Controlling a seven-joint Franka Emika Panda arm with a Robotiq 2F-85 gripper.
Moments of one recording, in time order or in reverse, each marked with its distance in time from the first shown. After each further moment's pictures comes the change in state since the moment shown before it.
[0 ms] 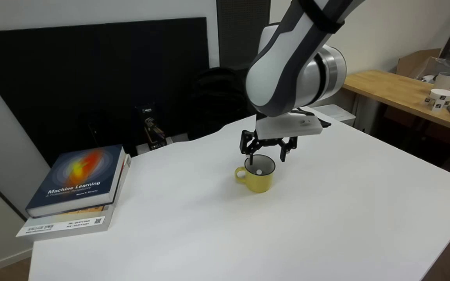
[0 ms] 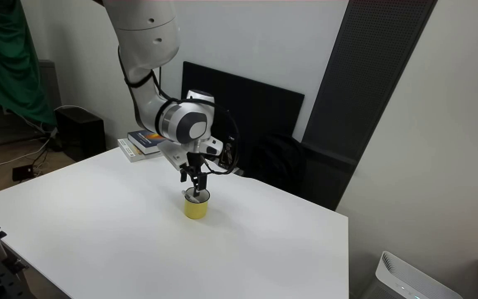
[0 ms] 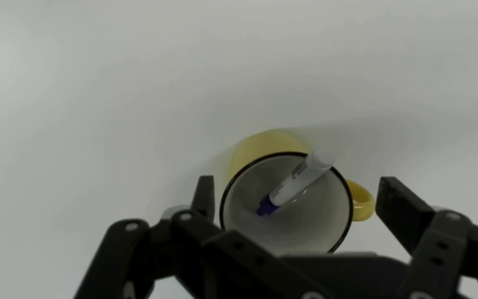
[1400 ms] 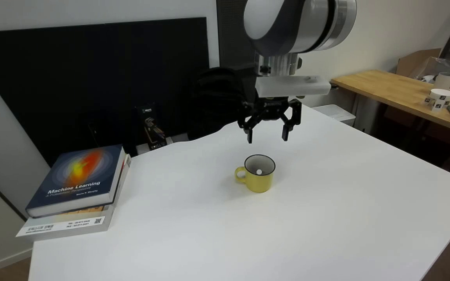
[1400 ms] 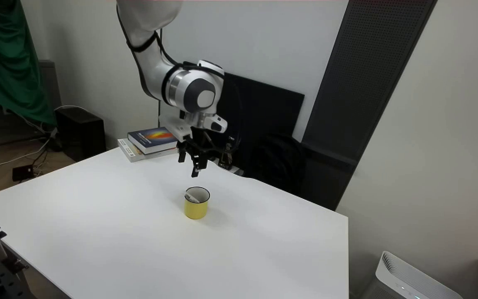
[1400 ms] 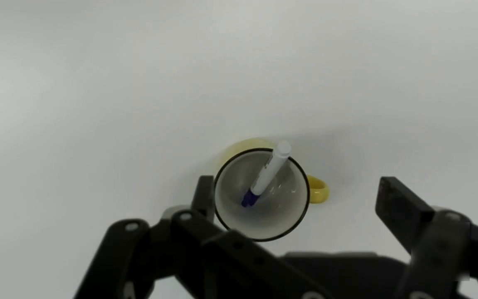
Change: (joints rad) arm -0.063 -0.163 0.054 -0.008 0.004 -0.232 -0.016
